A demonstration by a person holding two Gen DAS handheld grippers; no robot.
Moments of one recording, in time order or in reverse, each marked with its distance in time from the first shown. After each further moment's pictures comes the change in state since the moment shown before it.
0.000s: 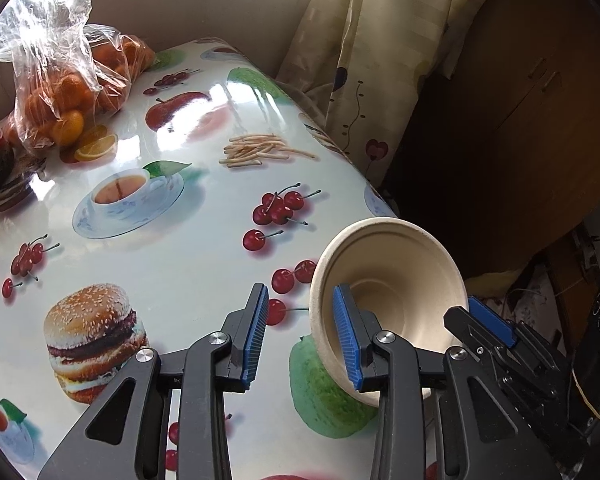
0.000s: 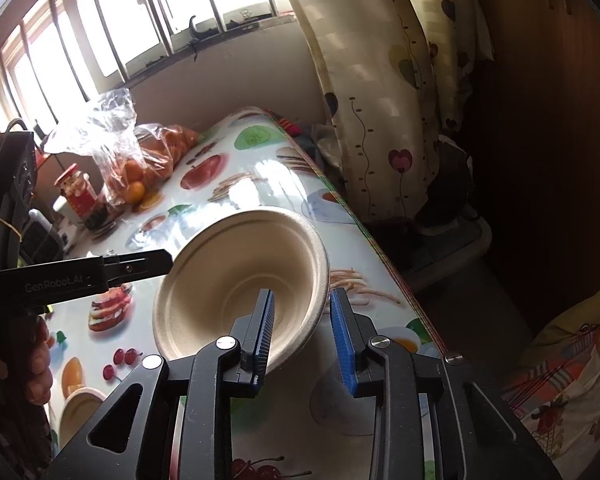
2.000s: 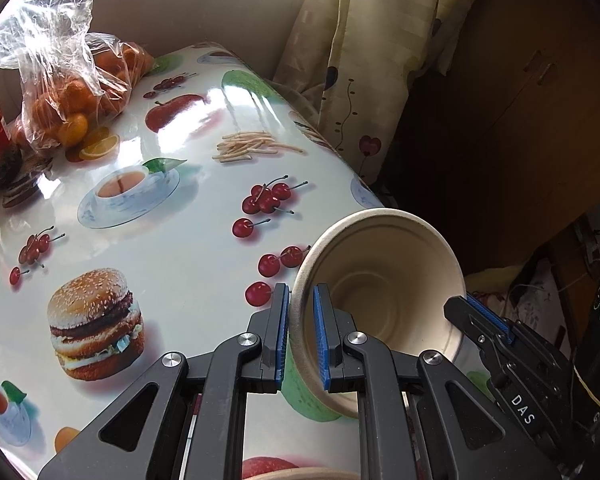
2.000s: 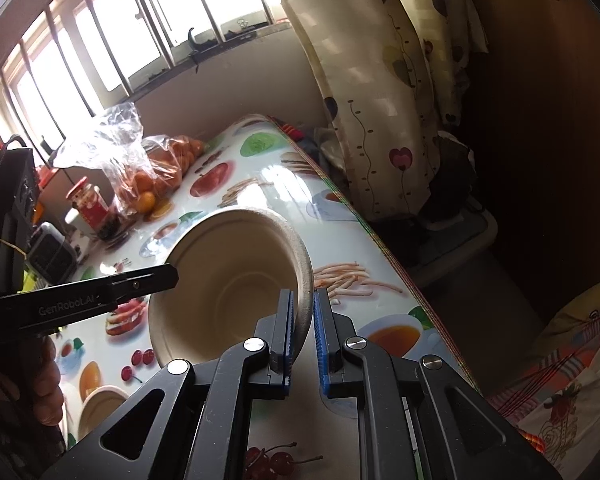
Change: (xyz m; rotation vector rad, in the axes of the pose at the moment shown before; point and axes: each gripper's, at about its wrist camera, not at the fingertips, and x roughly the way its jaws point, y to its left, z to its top) left arm -0.015 -0.014 -0.011 0.017 -0.011 0.020; right arm -0.016 -0.003 -0.005 0.046 -0.015 0.041
